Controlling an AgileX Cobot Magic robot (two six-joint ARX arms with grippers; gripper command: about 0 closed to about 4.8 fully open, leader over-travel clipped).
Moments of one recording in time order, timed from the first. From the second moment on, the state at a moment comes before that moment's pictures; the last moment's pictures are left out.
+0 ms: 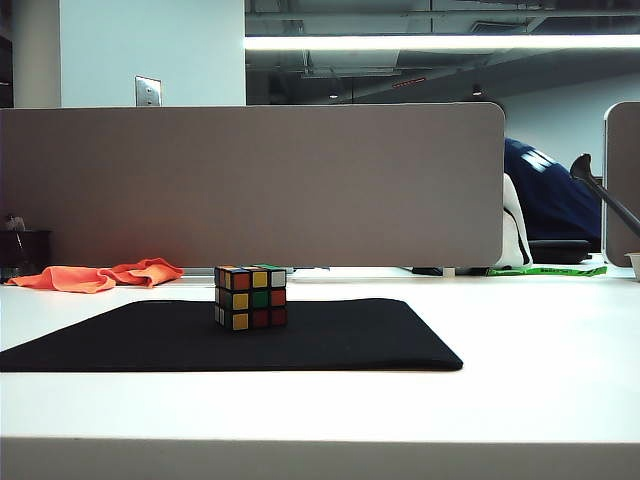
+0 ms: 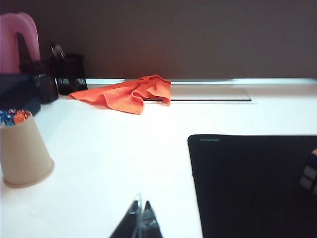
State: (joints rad) left arm 0.02 0.00 0.00 0.03 0.00 0.06; right arm -0.09 0.00 0.01 -0.04 -0.11 0.08
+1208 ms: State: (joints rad) left arm 0.02 0.00 0.01 0.04 0.00 0.09; right arm -0.09 0.00 0.01 -0.06 -0.11 -0.04
